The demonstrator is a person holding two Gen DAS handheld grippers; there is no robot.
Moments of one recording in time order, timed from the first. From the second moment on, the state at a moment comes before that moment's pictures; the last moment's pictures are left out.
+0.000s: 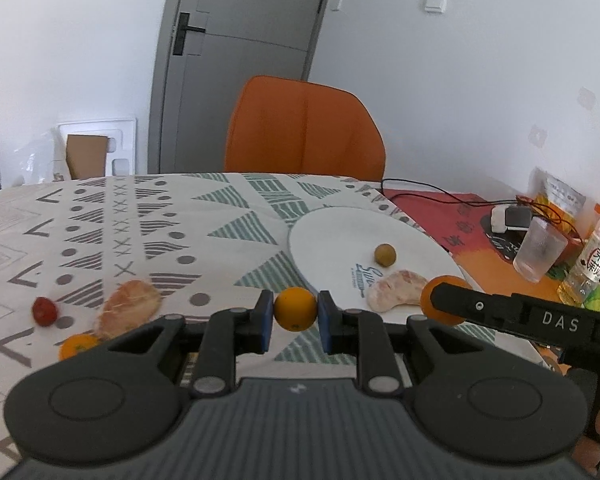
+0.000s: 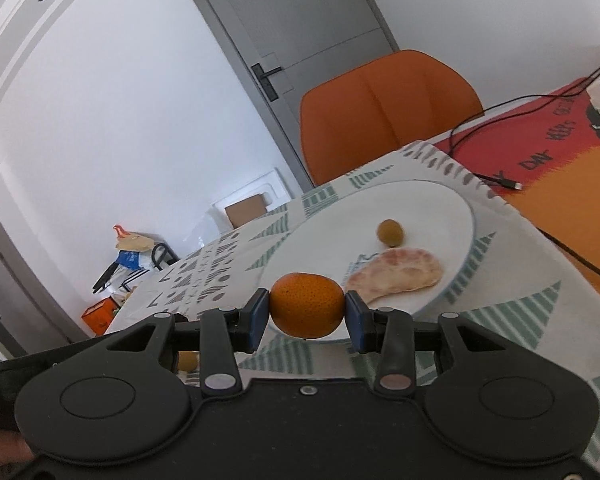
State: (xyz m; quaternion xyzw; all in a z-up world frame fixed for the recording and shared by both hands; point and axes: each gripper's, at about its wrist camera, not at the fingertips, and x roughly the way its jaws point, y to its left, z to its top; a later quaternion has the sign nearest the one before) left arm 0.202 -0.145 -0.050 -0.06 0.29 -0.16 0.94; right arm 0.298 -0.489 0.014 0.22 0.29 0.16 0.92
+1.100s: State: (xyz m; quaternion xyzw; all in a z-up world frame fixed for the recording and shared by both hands) left arm 0.290 -0.210 -0.074 -0.04 0.33 -0.16 0.93; right arm 0.378 -0.537 -0.002 0.18 0.30 0.10 0.93
